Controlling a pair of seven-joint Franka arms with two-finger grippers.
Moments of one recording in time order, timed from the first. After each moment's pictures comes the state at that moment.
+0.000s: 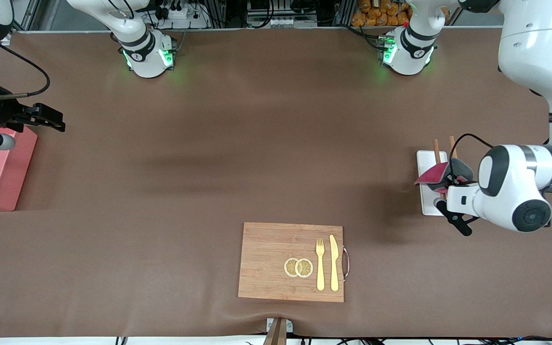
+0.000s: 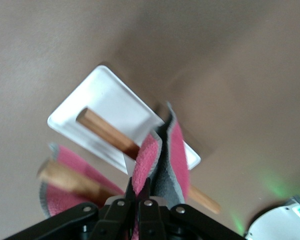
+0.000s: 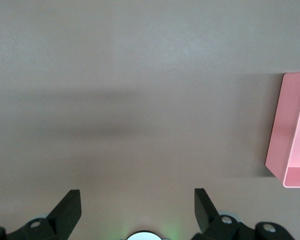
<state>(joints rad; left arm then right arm) -0.02 0.59 -0.02 -1.46 0.08 1.61 0.74 0.03 0.04 -0.01 -1.56 -0.03 1.45 0.00</state>
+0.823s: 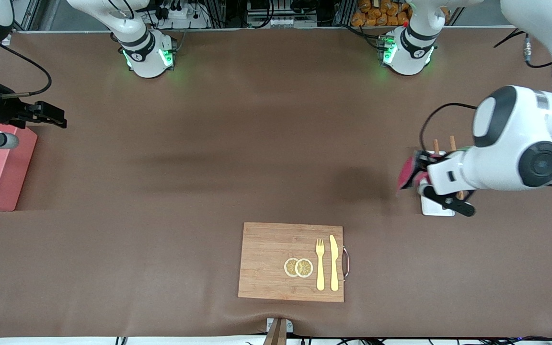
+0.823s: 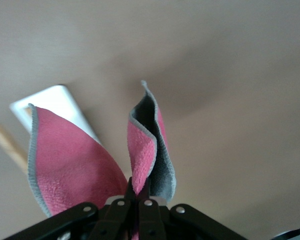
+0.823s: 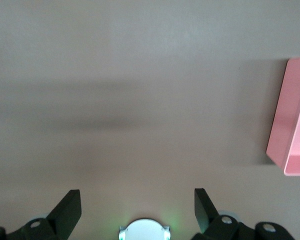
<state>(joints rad) -0.04 0.41 -0.23 -1.45 -0.05 1.53 0.13 0.03 0.04 -0.01 -1.57 -0.02 1.39 0.02</state>
